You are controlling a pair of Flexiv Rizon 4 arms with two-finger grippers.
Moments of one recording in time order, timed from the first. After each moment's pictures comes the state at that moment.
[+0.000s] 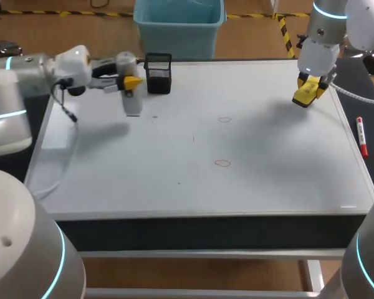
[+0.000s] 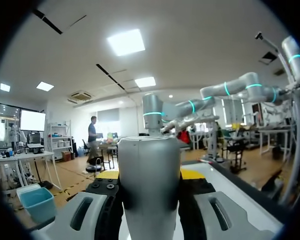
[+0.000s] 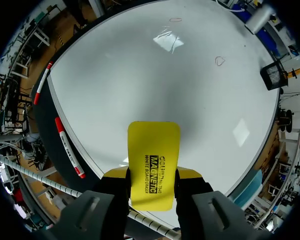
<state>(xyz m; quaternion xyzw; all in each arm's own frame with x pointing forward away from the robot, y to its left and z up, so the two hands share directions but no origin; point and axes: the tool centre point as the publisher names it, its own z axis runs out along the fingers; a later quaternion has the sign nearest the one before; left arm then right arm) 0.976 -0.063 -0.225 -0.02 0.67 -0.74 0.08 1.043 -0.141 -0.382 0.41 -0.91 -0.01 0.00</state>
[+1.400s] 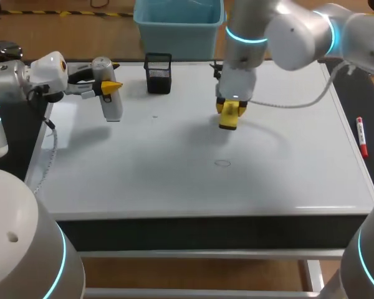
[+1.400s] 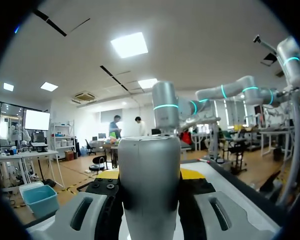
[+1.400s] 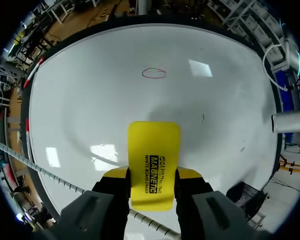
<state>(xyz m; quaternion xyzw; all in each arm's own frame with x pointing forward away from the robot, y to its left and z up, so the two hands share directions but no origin) 0.965 -0.018 -0.228 -0.03 0.67 -0.74 0.08 0.971 0.107 -0.391 0.65 -0.76 -0.03 -0.01</state>
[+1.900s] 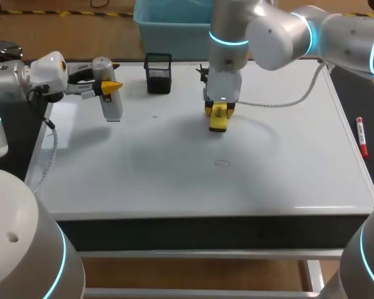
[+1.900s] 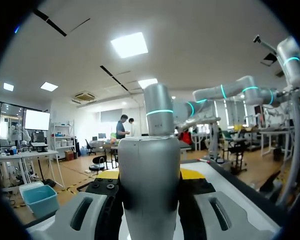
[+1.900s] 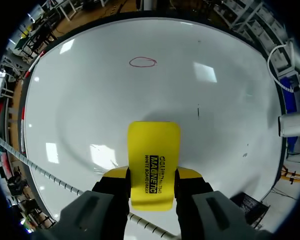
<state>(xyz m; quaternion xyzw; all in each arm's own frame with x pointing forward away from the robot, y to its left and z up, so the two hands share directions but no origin) 0.965 -0.018 -0.228 -0.03 0.67 -0.74 0.08 0.986 0.129 -0.417 0.67 -0.74 -0.04 0.01</state>
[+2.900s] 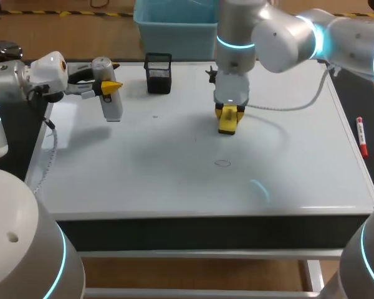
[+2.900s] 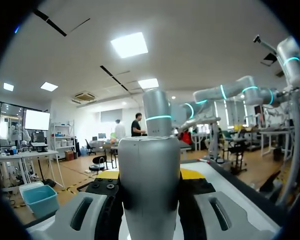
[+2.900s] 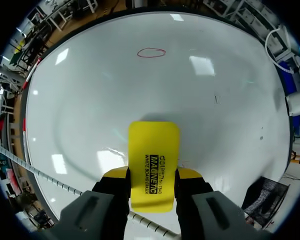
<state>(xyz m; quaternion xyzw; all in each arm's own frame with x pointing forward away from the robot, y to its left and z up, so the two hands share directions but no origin) 0.965 -0.018 -0.228 -0.03 0.67 -0.74 0.08 0.989 0.090 -0.431 0.62 -0.78 -0.03 0.03</state>
